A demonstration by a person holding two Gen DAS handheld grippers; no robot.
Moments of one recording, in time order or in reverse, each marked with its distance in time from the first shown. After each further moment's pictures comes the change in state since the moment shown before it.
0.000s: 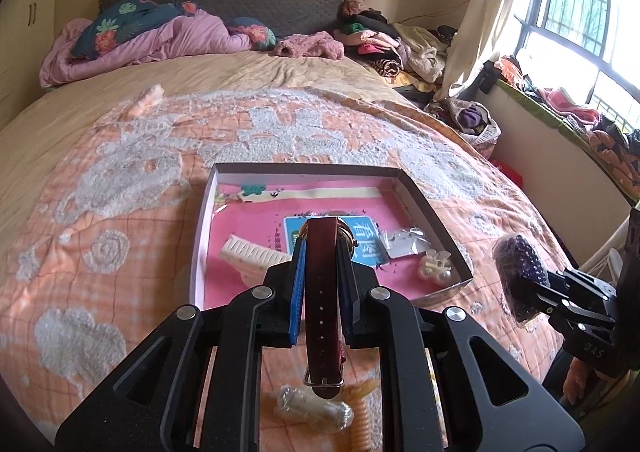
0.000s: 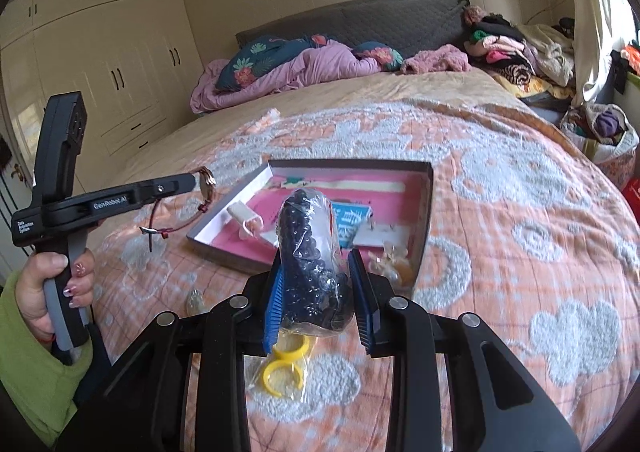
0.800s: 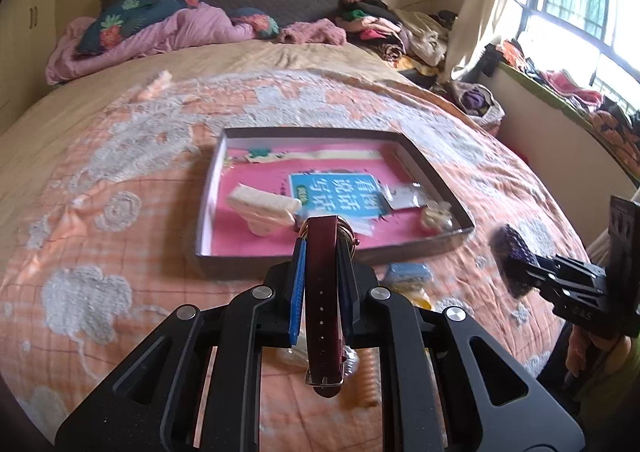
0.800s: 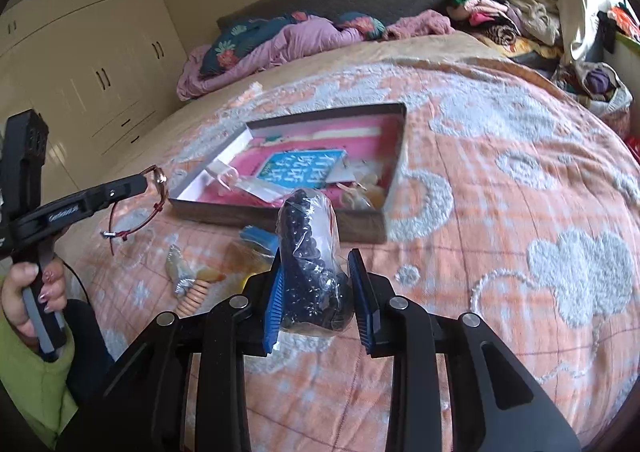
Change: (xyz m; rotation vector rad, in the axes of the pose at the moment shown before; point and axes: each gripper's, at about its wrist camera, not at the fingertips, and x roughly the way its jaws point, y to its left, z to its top) left arm -0.019 -0.002 -0.042 0.016 0.036 0.037; right arm 0.000 -0.026 -0.051 0.080 0.090 0.000
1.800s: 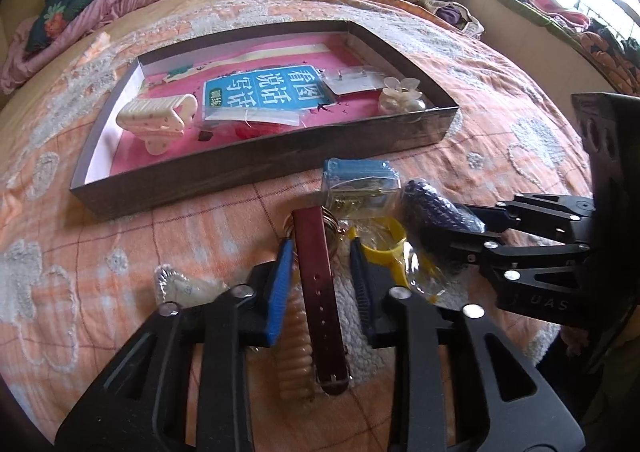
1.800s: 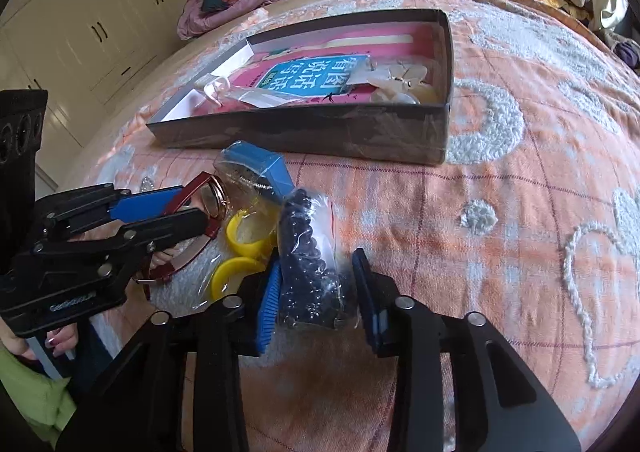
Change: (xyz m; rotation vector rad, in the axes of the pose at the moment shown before) left arm 0.074 -0.059 -0.057 0.152 0.245 -0.043; right arm 0.072 0.005 -0.029 -0.007 0.242 0.037
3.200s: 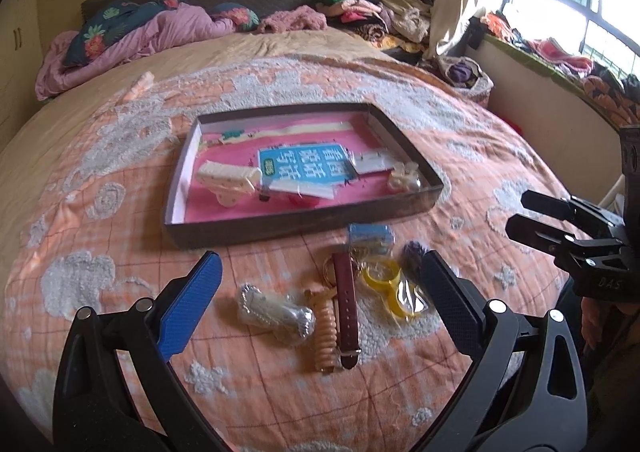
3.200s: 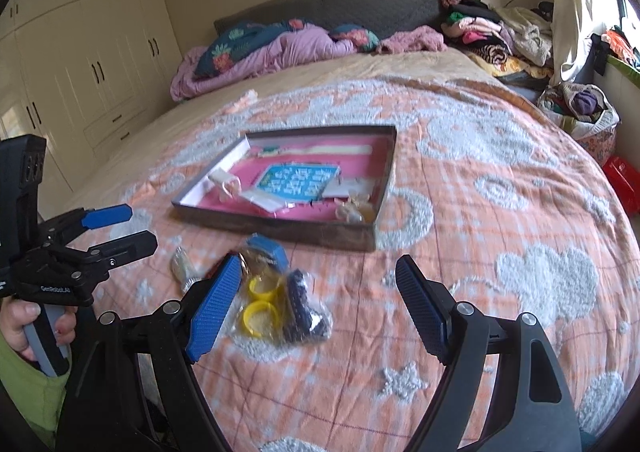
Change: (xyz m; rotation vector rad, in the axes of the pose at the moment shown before) left arm -0.084 0.011 0.007 -0.055 -0.176 0.053; right arm -0.104 0.014 0.005 -0.016 -0.241 -0.117
